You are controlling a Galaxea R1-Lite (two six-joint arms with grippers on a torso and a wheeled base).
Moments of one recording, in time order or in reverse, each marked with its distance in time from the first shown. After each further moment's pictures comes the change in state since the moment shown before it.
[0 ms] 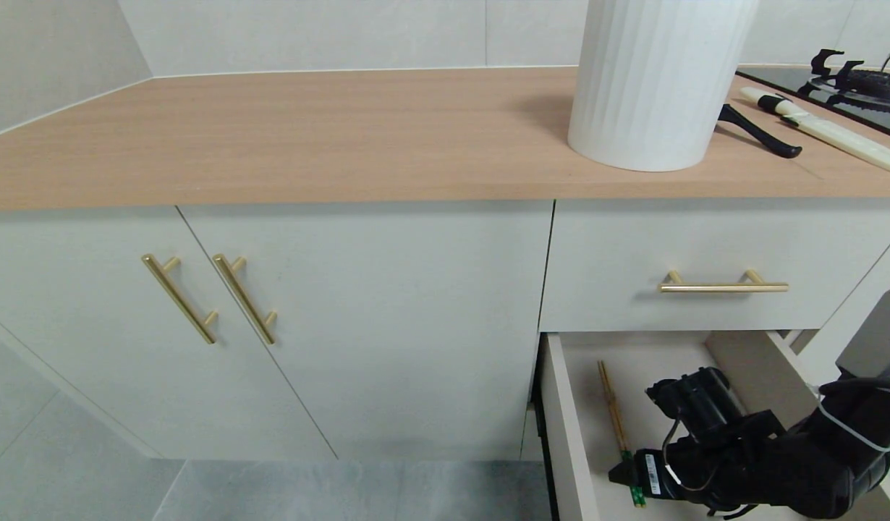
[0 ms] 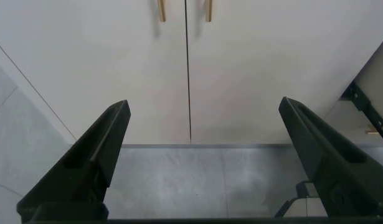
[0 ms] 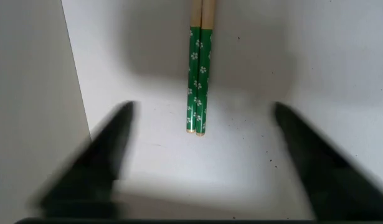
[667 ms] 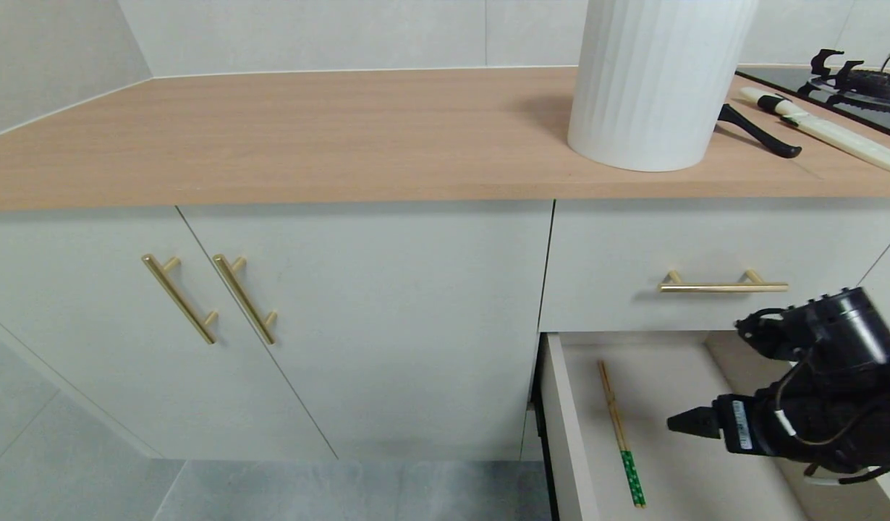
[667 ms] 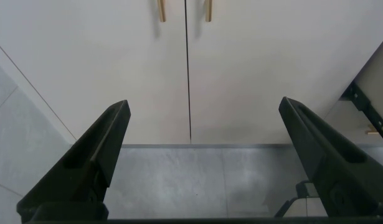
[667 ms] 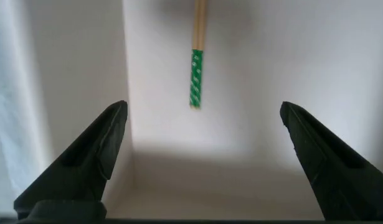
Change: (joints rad) left arm 0.000 0.000 0.000 0.000 0.000 0.000; right arm -0.079 -0.539 -0.134 0.527 0.000 -0.065
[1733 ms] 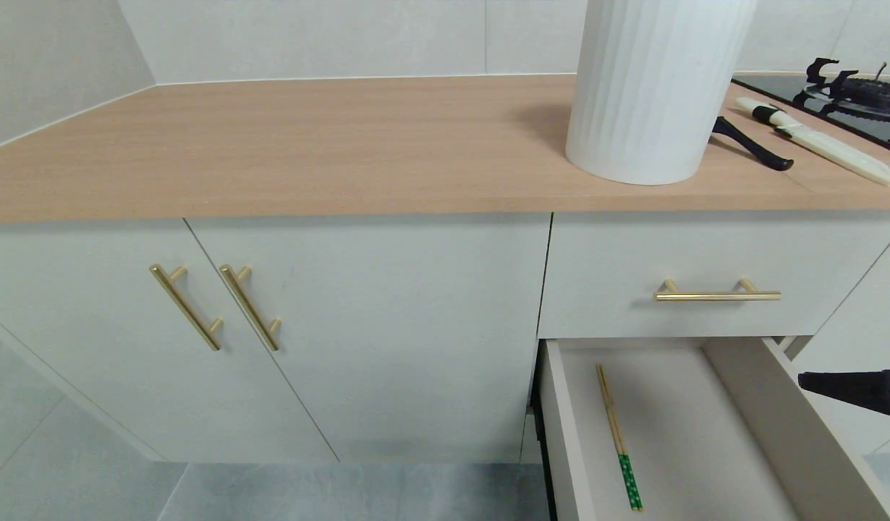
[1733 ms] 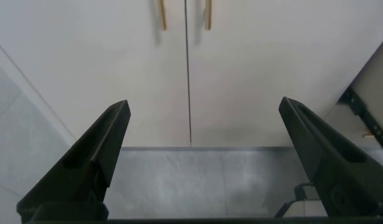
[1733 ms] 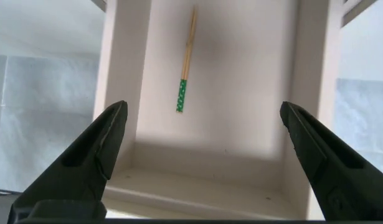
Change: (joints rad) left arm 0.000 0.000 -0.001 -0.001 0.000 0.000; right arm -0.081 -0.420 -0.200 0.370 -0.009 -0.190
